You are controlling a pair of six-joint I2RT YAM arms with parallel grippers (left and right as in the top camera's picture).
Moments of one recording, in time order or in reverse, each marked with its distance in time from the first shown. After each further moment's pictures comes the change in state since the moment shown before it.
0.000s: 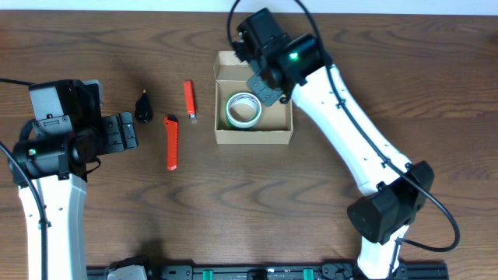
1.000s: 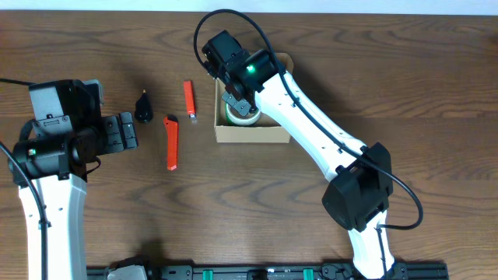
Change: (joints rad) left arm 0.000 0.000 0.000 0.000 0.000 0.000; right arm 0.077 0.159 0.000 0.087 0.062 -0.014
